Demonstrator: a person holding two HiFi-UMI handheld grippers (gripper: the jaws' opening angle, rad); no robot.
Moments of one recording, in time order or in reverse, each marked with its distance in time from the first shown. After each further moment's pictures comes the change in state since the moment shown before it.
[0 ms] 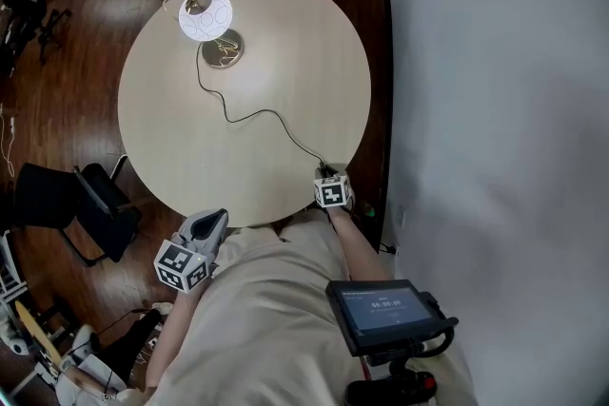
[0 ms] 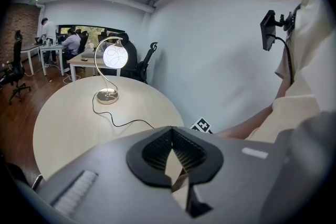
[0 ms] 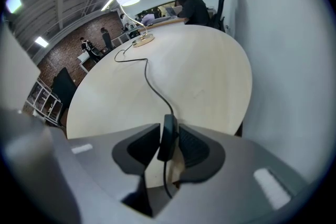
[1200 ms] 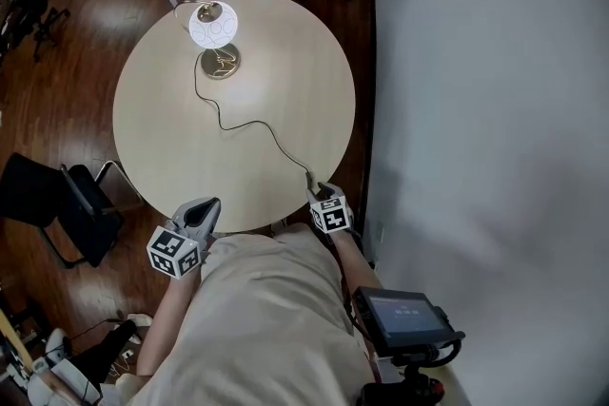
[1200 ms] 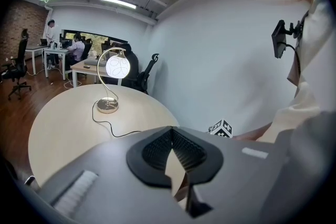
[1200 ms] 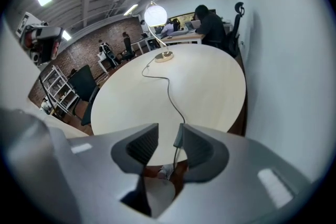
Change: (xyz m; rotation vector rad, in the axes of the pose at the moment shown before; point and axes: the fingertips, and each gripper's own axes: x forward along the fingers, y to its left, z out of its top) left arm 0.001 0.004 0.023 -0.021 -0.129 0.002; right arm -0.095 0.018 0.019 -0.142 -0.091 0.097
